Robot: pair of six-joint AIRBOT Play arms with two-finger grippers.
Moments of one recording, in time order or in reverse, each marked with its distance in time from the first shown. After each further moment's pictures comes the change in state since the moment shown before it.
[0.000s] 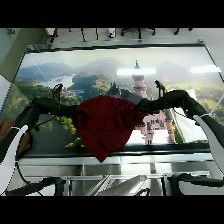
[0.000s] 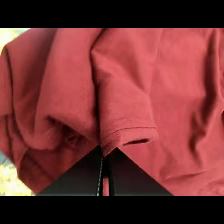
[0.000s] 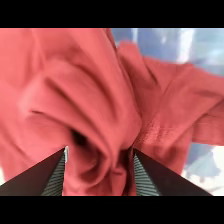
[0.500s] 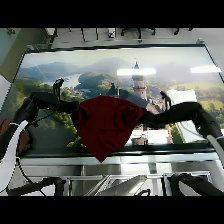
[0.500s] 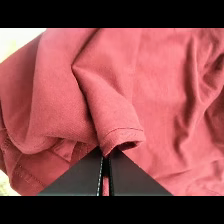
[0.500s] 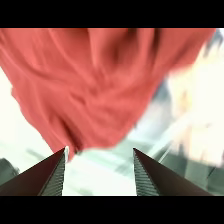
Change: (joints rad) left arm -0.003 -0.025 0.089 0.006 0.072 0.003; right arm 0.077 0.315 -0.334 -0.006 -0.089 0.149
